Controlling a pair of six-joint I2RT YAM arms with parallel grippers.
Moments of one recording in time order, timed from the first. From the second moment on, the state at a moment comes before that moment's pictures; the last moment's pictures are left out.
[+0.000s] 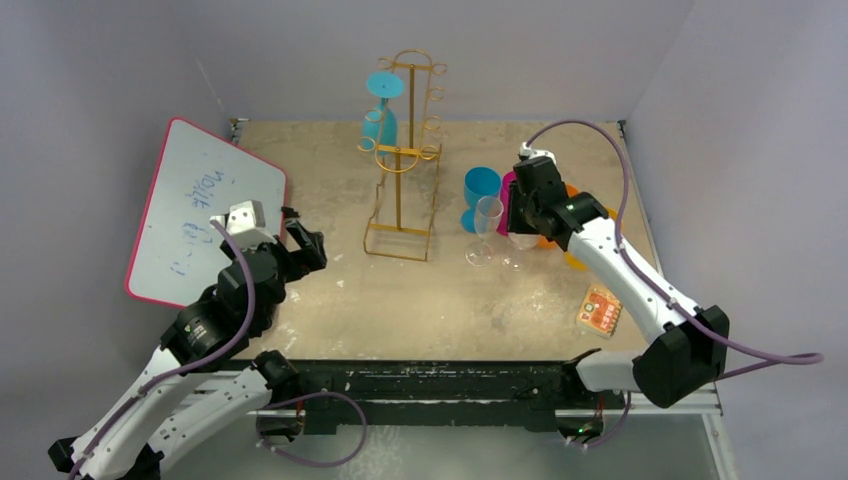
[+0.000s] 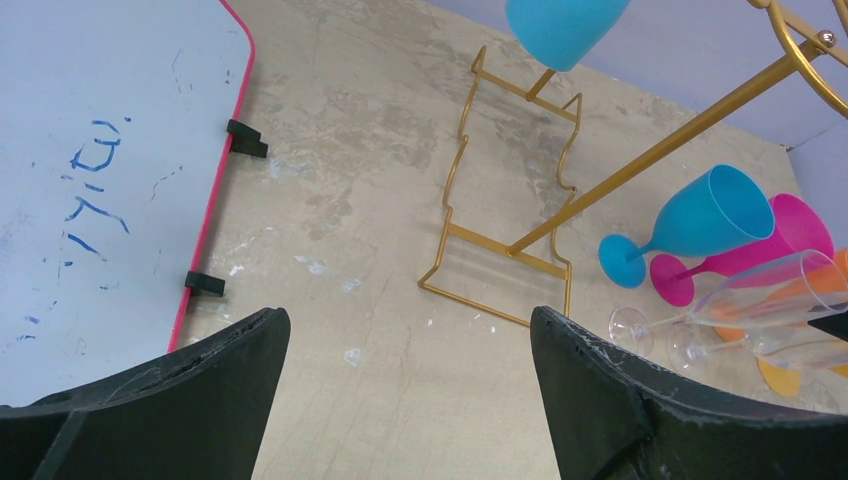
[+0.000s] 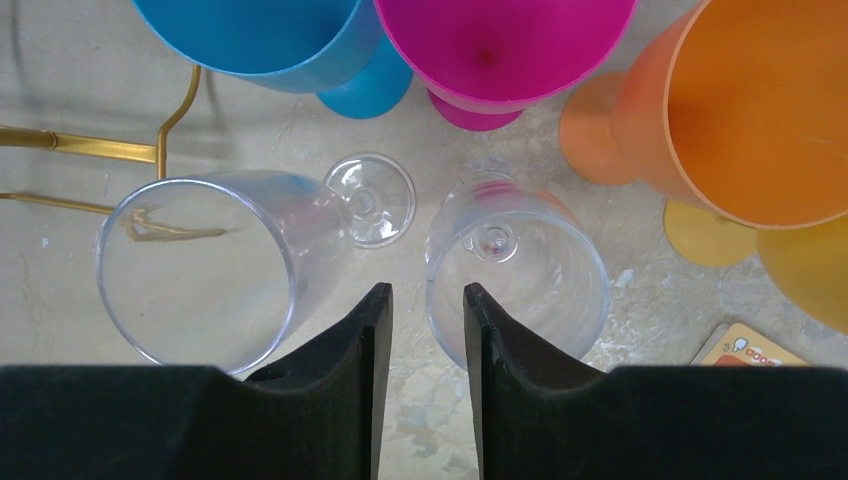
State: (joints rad) left arm -0.75 0.55 0.89 -0.70 -0.72 -0.61; right arm 0.45 1.32 1.20 -0.75 0.27 0.40
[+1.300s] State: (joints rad) left arm -0.75 0.80 1.09 -0.79 -0.88 -0.70; right arm 0.45 0.64 0.87 -0.46 -0.08 0.58
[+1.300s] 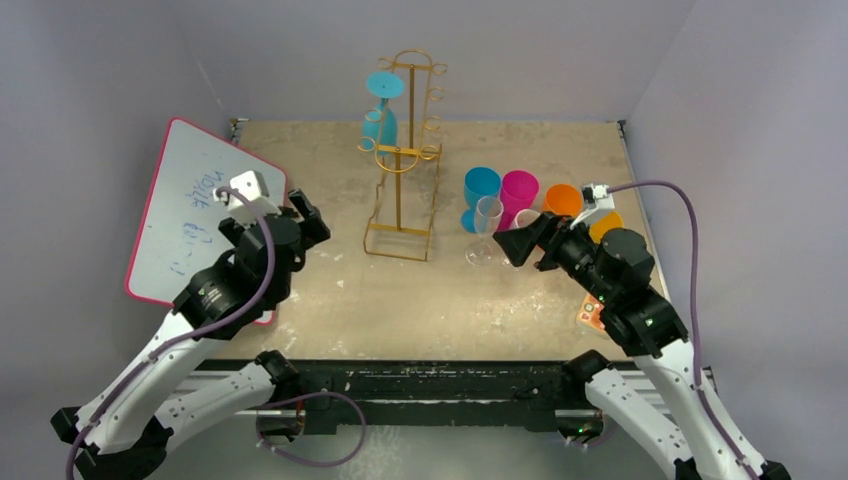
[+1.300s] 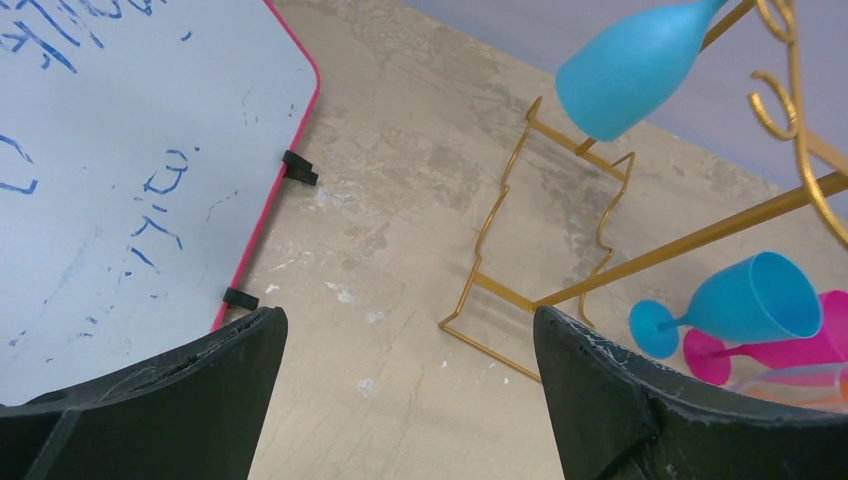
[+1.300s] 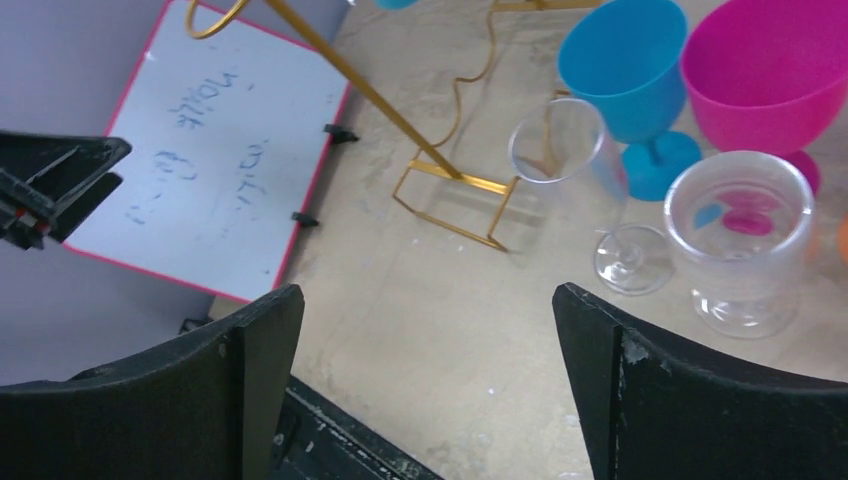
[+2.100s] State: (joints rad) left arm -0.28 1.16 1.44 -0.79 -0.37 -0.67; right arm 0.45 0.51 0.68 -0.31 -0.23 0.94
